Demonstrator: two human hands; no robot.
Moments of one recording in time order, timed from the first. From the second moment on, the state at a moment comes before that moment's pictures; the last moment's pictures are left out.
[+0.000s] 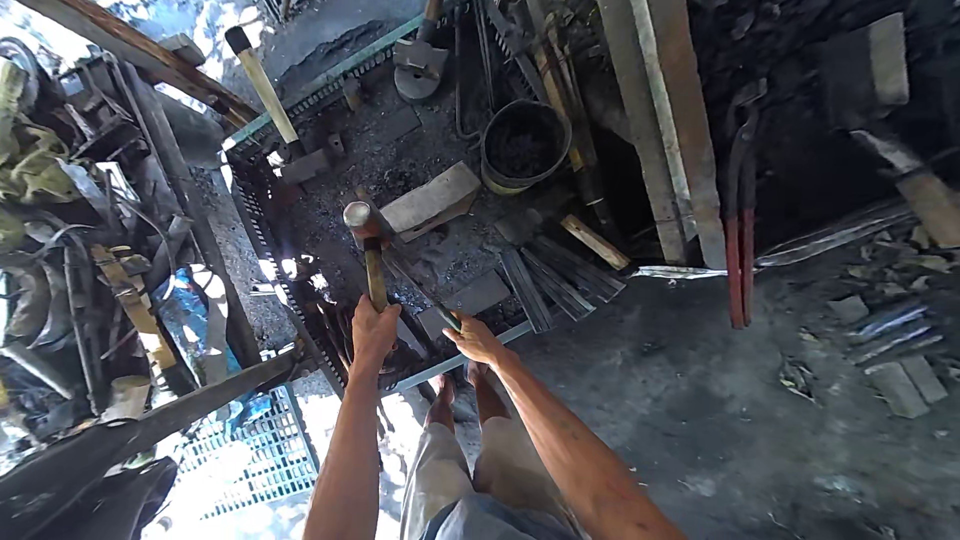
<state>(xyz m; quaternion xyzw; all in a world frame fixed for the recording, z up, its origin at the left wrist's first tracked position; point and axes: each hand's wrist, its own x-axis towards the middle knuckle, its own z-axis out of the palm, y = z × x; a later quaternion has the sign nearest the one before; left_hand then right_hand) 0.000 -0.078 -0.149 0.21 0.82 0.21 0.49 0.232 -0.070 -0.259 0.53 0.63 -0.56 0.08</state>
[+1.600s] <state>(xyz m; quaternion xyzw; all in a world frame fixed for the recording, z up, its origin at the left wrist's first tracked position) 0.057 -0.096 -0.060 0.16 0.83 0.29 0.45 0.294 -0.080 -0.174 0.61 0.52 -0.60 0.01</state>
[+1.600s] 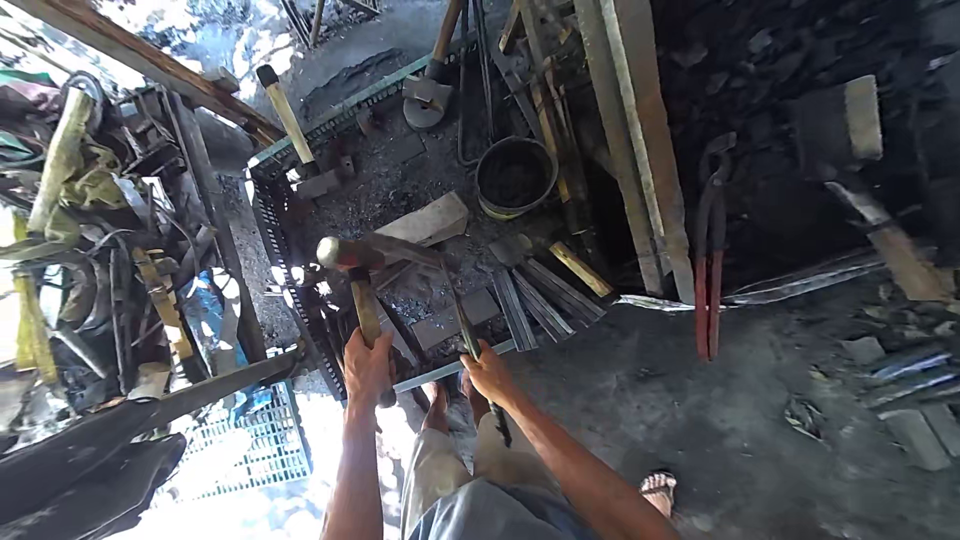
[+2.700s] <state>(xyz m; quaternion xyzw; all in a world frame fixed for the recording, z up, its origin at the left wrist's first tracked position) 0.028 -0.023 -0.164 0.26 0.83 0.14 0.47 0.275 -0.083 -0.253 0.59 0.62 -0.53 0.03</state>
